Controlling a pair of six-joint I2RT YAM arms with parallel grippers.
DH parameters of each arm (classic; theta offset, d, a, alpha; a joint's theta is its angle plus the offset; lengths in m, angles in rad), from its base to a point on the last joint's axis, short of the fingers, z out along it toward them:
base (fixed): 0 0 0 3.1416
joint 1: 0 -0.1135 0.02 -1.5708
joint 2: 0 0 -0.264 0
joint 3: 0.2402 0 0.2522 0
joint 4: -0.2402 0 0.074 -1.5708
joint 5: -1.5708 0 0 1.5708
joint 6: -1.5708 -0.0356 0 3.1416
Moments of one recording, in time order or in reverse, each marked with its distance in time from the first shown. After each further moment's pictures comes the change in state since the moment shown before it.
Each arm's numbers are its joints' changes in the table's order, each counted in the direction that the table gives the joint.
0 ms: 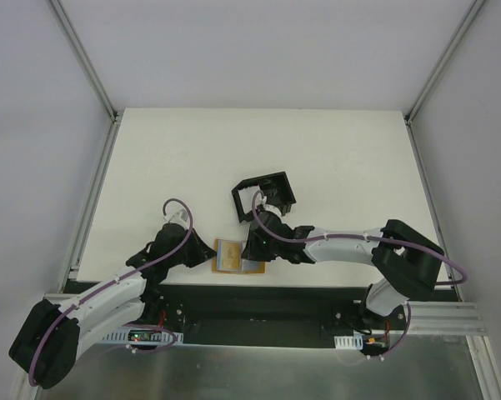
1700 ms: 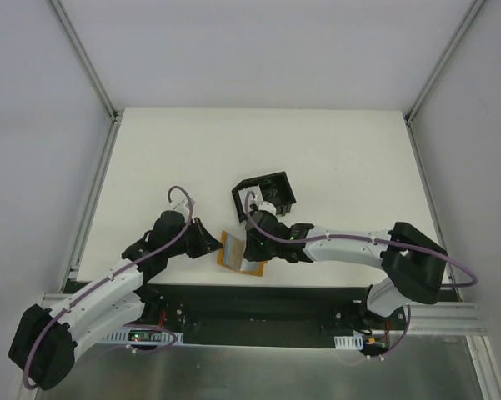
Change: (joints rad) left arm 0.001 0.037 0.154 -0.128 -0.097 -0.035; right arm -0.043 0.029 0.092 -0.163 -0.083 0.149
